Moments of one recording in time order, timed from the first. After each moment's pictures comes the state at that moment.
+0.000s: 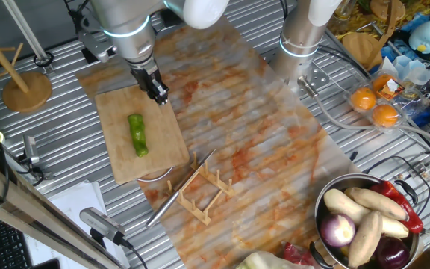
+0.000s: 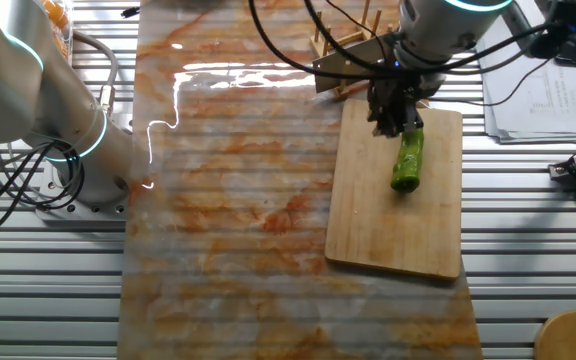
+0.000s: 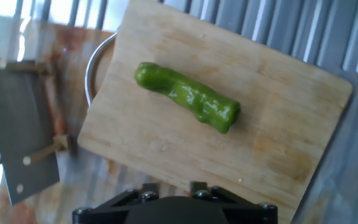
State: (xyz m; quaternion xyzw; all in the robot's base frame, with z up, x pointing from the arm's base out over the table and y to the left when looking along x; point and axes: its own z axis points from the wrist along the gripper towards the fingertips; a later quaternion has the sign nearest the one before) arm 0.500 0.000 0.170 0.15 -0.99 -0.01 0.06
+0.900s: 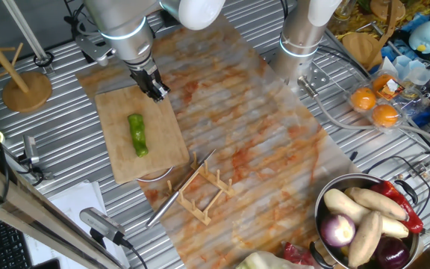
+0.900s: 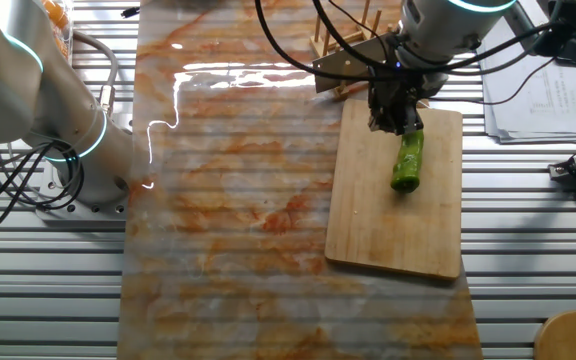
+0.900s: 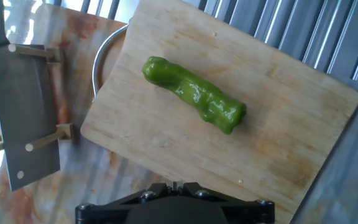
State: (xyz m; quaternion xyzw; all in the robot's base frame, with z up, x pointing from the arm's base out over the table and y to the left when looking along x) arm 0.500 0.000 0.170 0.17 -0.98 -0.01 0.06
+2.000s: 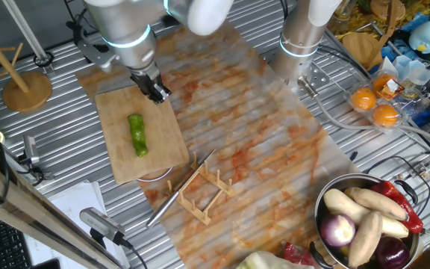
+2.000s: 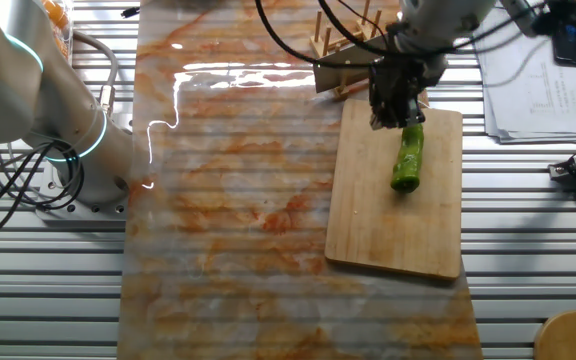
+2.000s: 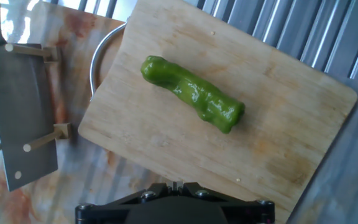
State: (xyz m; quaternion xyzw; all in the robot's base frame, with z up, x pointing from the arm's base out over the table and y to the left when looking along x) arm 0.505 0.007 0.168 0.17 -0.98 0.03 0.05
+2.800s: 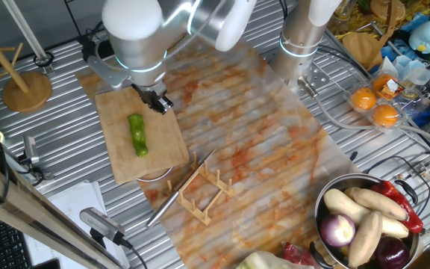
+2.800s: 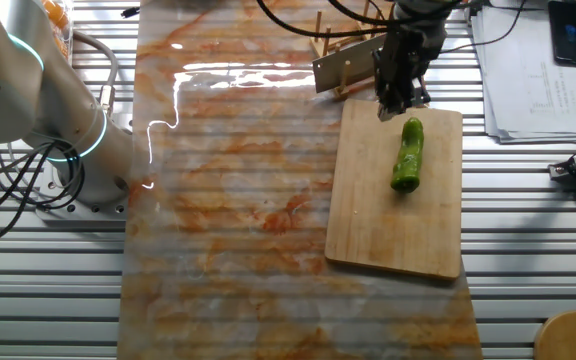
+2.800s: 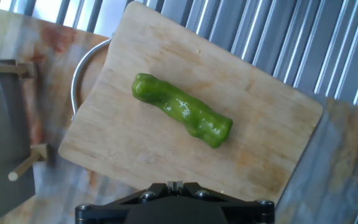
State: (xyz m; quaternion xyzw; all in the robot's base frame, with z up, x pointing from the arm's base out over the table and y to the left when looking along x) arm 0.514 0.020 0.168 0.18 -0.98 0.09 0.04
